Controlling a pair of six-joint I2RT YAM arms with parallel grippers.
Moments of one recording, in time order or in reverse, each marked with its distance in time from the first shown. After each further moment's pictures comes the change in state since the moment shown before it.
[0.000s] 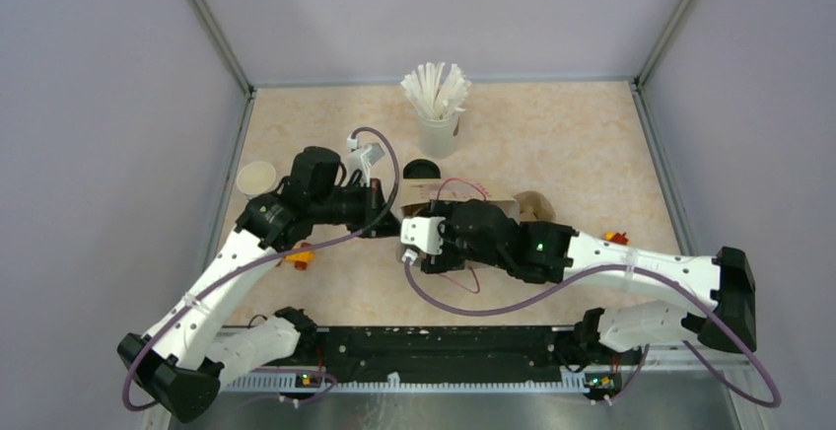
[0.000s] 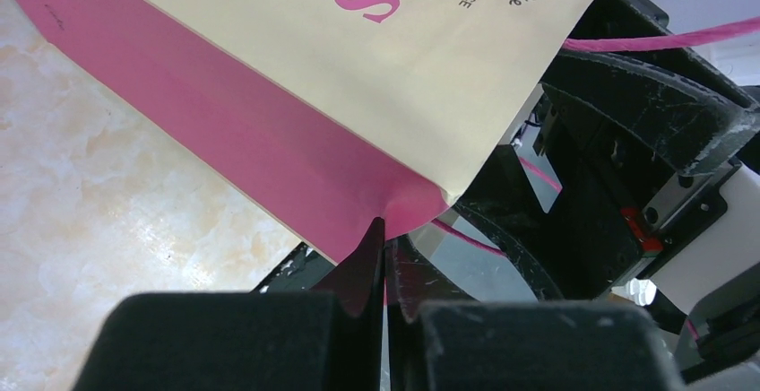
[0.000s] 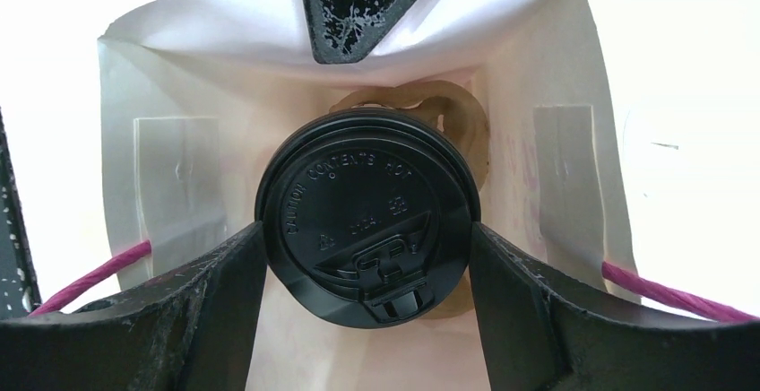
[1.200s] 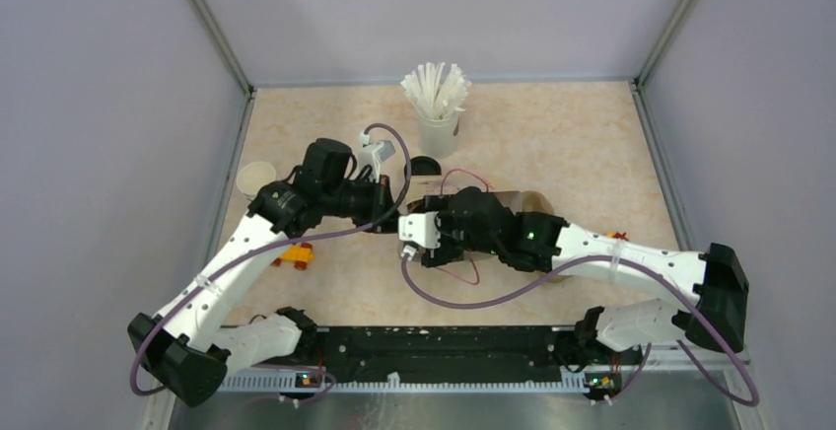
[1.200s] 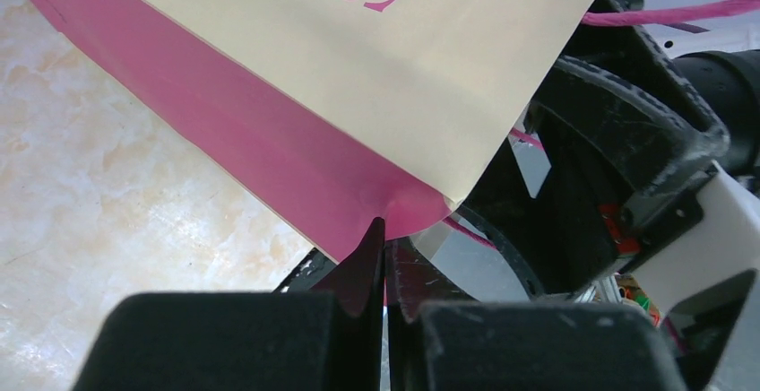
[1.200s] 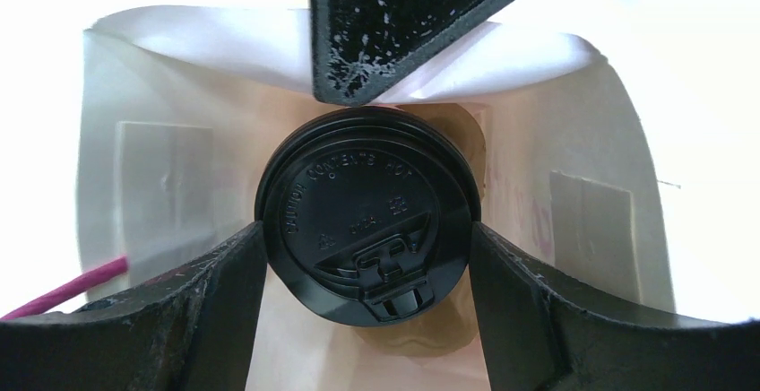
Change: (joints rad) left arm -0.001 0.093 0.042 -0.018 0.020 0.089; right arm -0.092 0.050 0.002 0.019 -0.143 -0.135
